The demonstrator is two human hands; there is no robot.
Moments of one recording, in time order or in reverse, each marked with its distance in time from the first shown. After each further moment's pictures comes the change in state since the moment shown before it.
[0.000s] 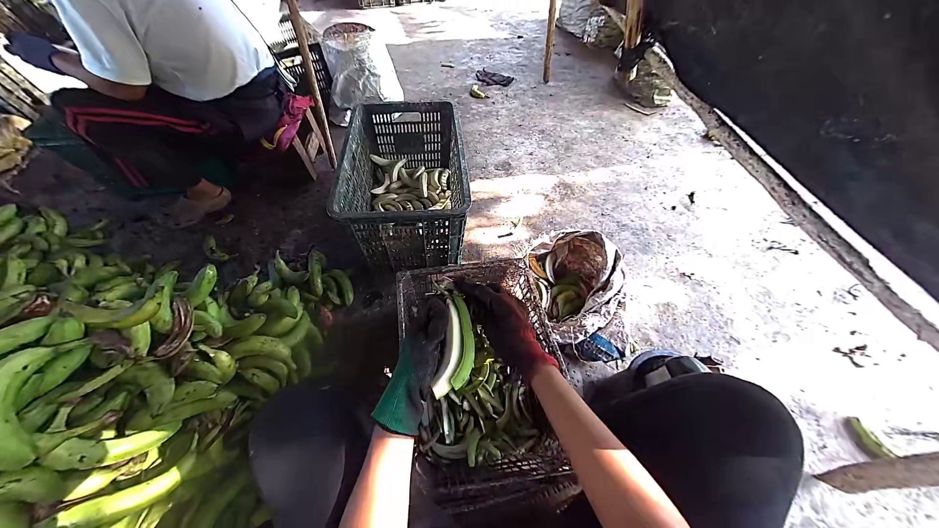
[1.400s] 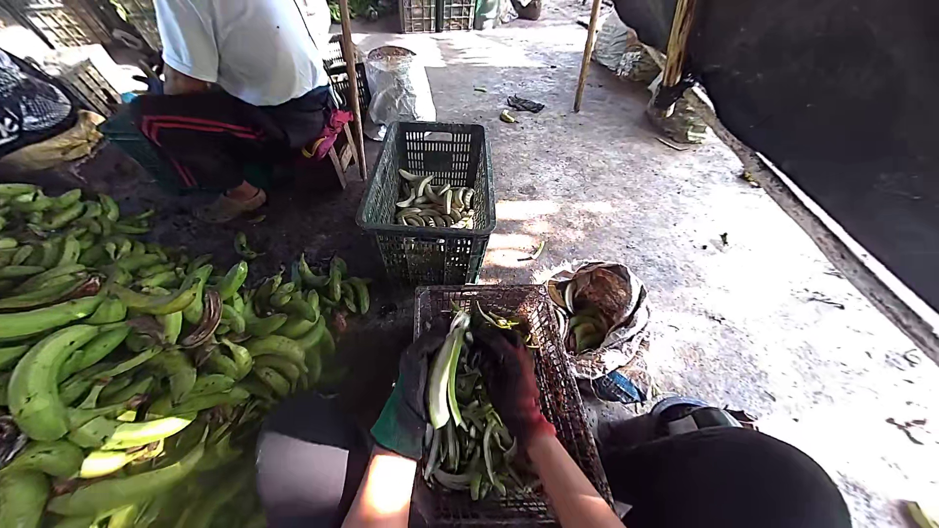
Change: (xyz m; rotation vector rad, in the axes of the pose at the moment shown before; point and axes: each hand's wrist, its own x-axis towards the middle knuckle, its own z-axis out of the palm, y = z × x) left_hand -0.011 -0.001 -0.021 -0.584 0.012 -0.175; right_hand -0.038 -0.012 0.046 0.186 0.336 -0.177
